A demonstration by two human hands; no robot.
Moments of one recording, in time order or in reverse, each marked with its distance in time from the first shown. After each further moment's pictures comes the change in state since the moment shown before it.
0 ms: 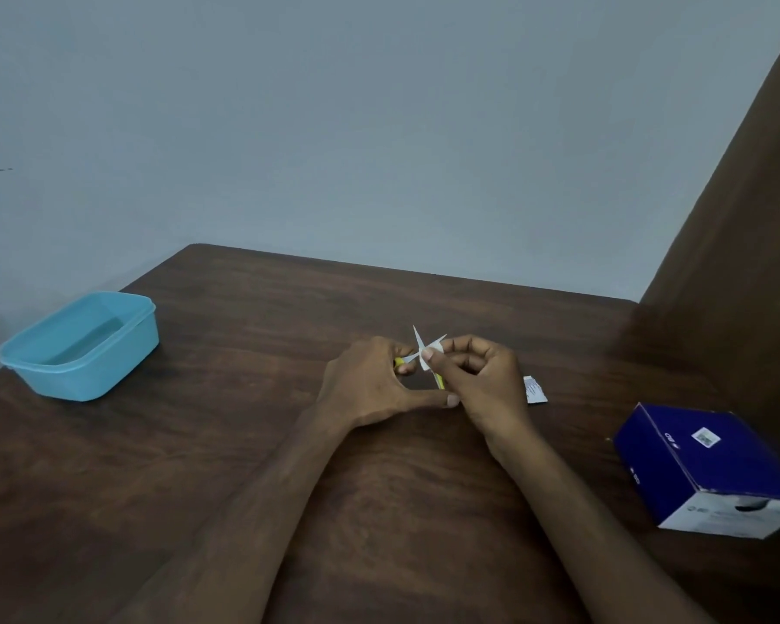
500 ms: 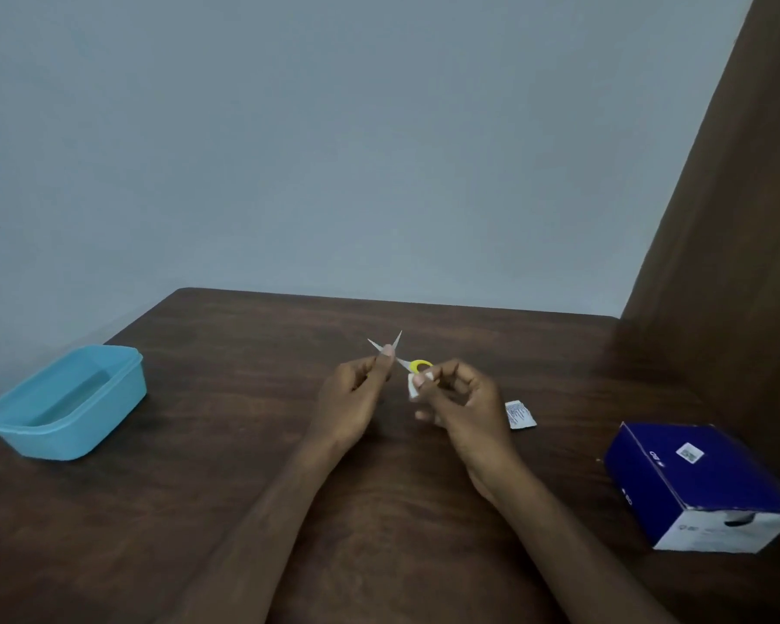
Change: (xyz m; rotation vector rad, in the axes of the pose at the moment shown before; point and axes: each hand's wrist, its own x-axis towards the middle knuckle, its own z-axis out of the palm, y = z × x) left_hand 0.007 -0.003 0.001 -0.608 0.102 -0.090; right_hand -0.004 0.002 0.009 0.165 0.005 -0.026
